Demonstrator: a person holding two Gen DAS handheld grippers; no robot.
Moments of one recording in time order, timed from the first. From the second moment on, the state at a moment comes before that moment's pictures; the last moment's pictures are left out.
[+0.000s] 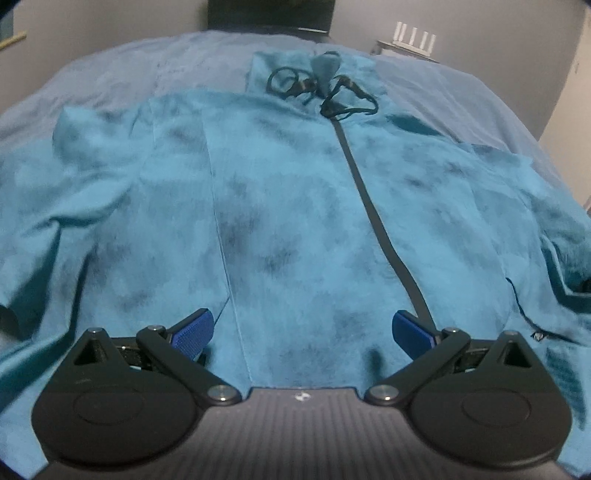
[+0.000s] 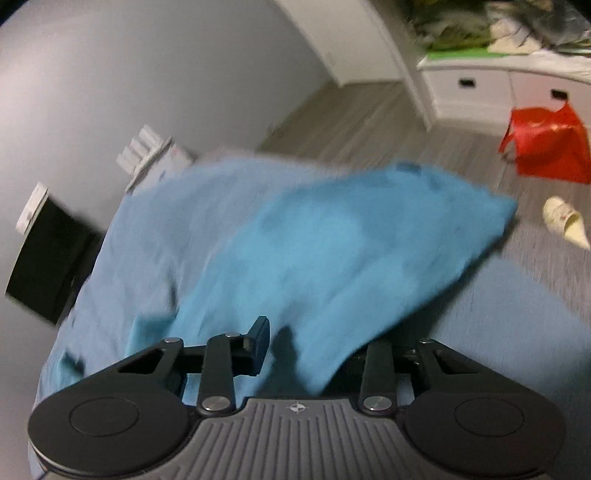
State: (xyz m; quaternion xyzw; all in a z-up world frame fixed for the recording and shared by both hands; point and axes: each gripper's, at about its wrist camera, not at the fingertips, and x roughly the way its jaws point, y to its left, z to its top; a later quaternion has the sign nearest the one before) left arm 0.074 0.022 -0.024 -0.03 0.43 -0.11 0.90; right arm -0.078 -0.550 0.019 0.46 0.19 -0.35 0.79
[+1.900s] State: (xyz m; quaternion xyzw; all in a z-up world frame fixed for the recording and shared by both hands) left arm 0.059 0.028 -0.012 -0.04 0.33 -0.14 0.93; right arm -0.053 -0.177 0.028 0.13 0.22 0.02 0.97
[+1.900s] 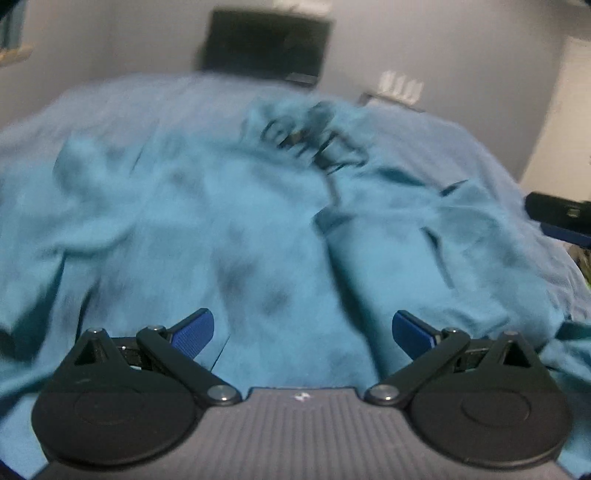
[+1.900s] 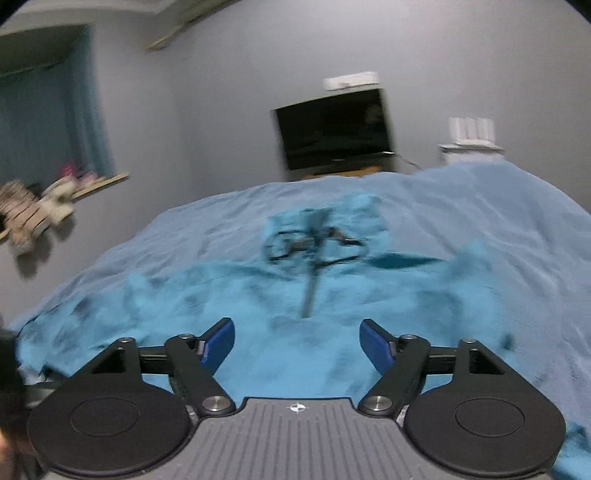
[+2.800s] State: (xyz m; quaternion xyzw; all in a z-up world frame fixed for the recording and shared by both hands) left arm 0.064 -0.082 0.012 0.16 0.27 -0.22 0.92; right arm -0.079 -0.278 -0.038 0.30 0.21 -0.15 0.92
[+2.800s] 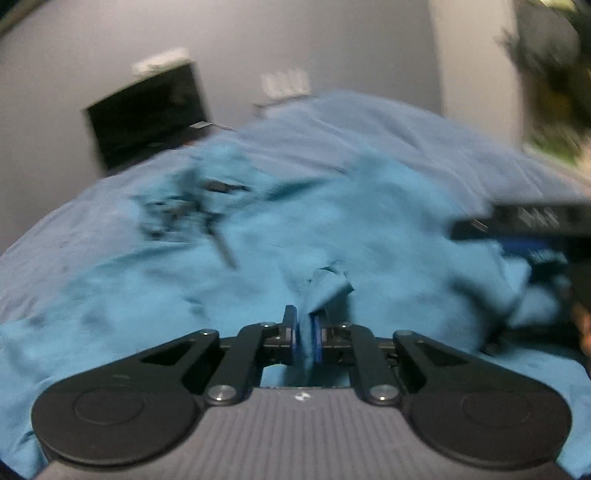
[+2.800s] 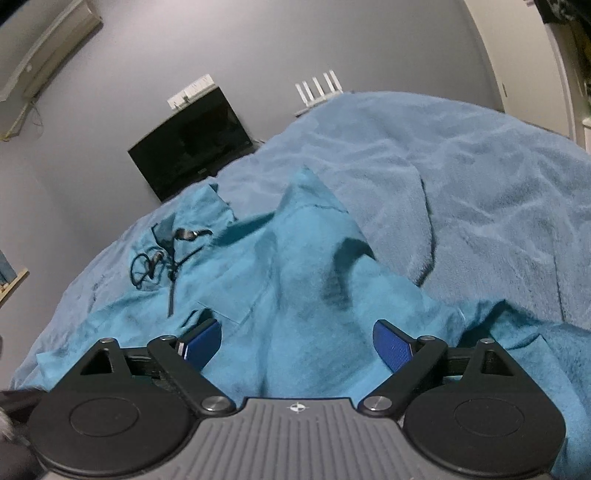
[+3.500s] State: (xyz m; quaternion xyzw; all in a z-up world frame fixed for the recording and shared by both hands) left arm 0.089 0.101 -0.023 -0.06 0.42 0.01 0.91; right arm -0.063 -0.246 -0.017 0.20 0.22 -0.08 0.95
